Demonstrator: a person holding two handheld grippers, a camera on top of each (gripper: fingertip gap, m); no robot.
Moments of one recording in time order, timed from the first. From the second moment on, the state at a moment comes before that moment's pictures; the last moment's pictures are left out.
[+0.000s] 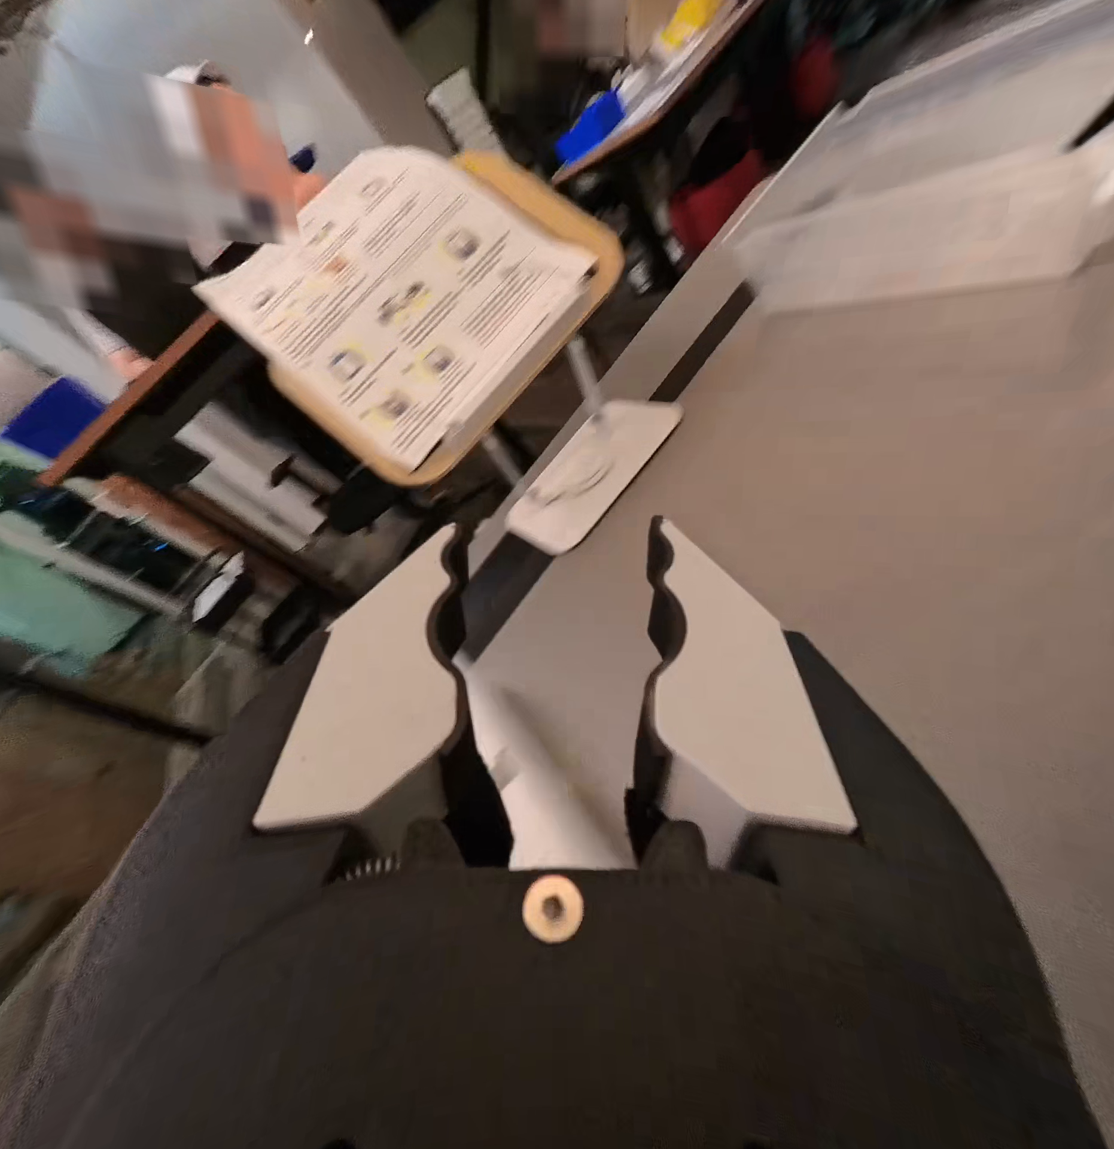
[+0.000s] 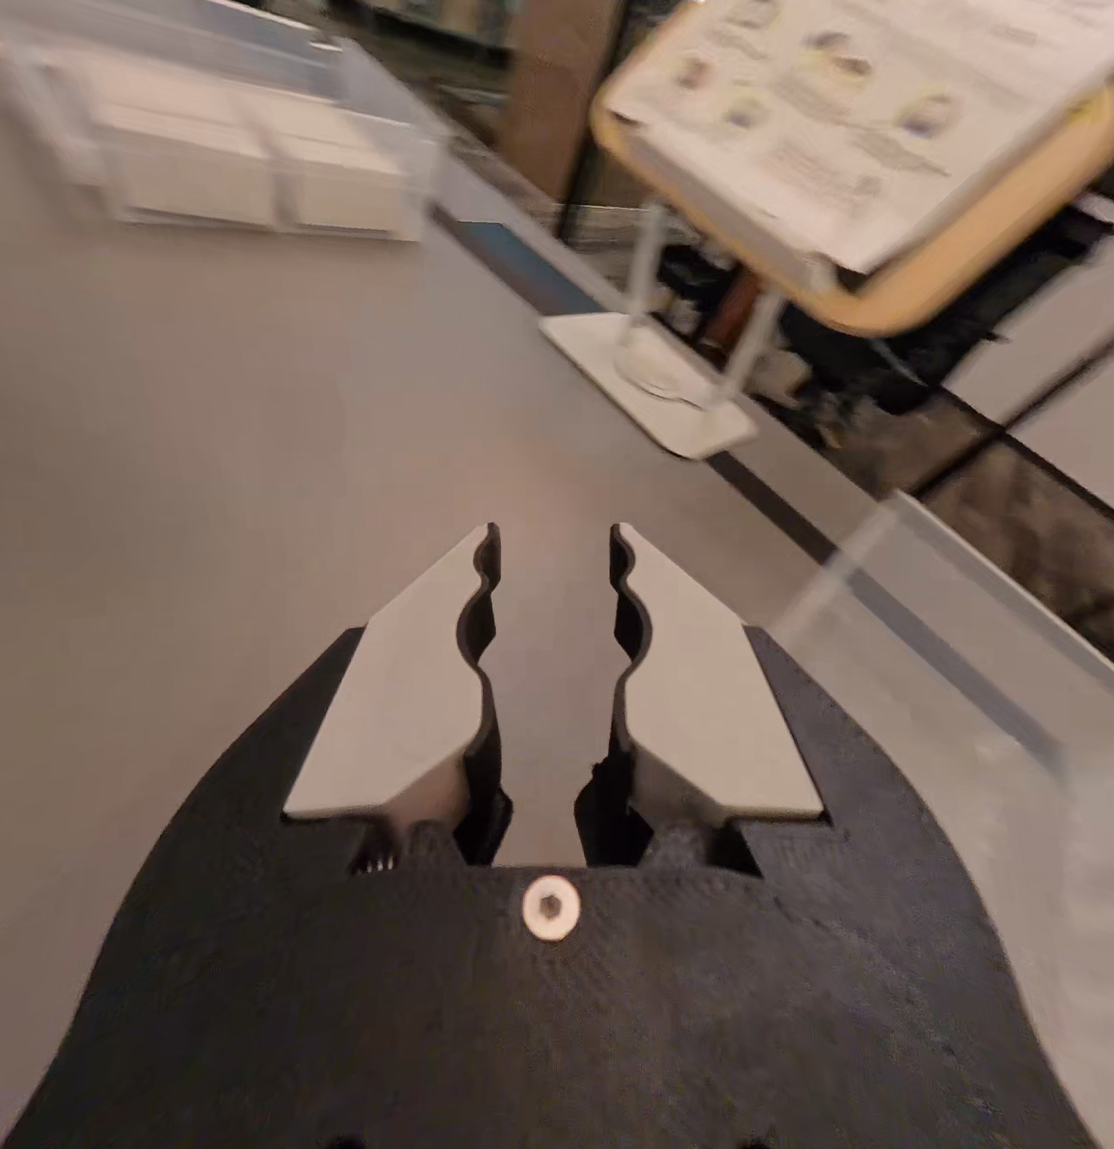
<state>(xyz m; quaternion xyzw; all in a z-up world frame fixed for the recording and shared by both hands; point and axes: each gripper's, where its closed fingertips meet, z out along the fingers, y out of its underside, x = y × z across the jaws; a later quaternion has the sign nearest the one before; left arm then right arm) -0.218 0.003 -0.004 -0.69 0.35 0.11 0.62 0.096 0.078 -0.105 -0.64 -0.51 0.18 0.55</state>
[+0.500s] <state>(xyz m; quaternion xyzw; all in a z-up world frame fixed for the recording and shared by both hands) -0.390 0.016 -0.106 -0.80 0.42 0.17 0.40 -0.079 0.037 -0.175 -0.60 -0.59 0.35 0.42</state>
